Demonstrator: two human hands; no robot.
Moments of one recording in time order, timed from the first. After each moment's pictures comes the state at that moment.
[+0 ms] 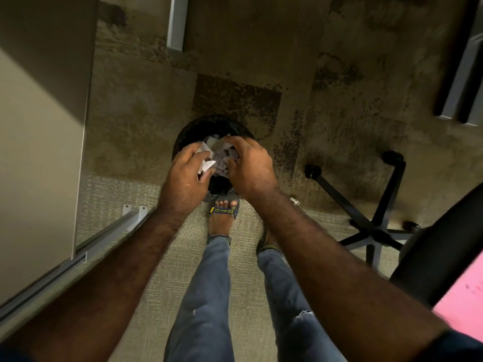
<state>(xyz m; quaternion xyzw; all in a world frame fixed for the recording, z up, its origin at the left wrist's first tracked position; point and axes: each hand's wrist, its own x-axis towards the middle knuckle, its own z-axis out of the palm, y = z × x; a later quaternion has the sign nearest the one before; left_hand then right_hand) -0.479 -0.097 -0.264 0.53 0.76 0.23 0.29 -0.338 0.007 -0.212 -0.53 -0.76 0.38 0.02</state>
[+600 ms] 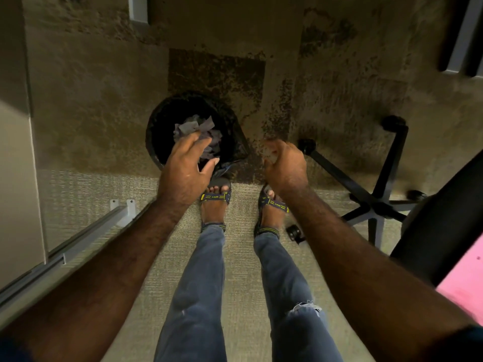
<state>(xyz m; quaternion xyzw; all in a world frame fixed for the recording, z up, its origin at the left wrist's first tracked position) -0.423 -0.088 -0.293 0.55 0.76 0.17 0.30 -0.206 0.002 -0.282 -0.66 -0.67 0.34 -0.05</state>
